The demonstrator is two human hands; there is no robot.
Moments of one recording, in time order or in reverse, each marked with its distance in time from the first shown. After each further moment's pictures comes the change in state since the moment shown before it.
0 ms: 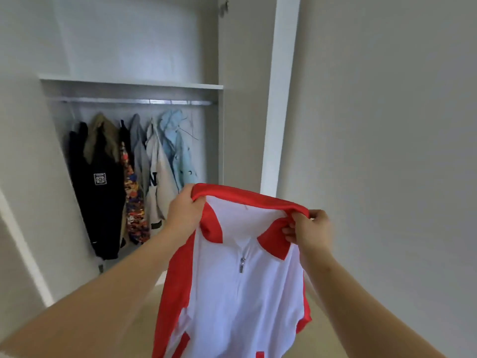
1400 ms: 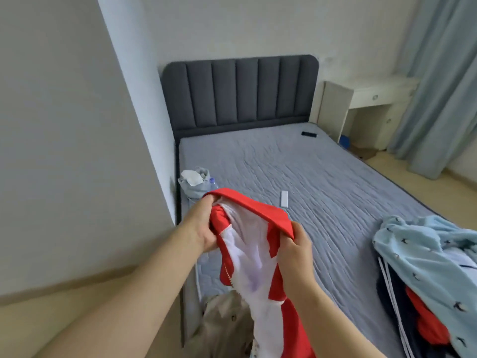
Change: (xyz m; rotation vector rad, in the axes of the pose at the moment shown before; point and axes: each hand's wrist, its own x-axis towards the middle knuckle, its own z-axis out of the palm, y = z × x) left_hand -0.797 0.272 0.299 -0.284 -1.857 -0.902; right_hand -0.510 0.039 -0.698 -0.124 1.279 0.096
